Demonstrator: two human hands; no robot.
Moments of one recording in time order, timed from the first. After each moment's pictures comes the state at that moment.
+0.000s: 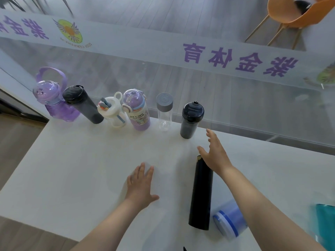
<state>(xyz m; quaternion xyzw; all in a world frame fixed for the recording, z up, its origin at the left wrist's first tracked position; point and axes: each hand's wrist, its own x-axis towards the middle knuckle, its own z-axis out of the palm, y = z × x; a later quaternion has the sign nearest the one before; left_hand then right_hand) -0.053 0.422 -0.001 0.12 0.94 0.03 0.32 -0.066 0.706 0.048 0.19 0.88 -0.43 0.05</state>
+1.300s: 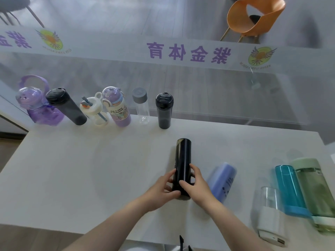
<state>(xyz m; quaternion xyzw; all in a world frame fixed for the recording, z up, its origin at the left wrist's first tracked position) 0.046 0.489 0.052 0.16 0.75 0.46 0.44 0.115 0.650 0.055 0.32 0.75 -0.57 0.13</state>
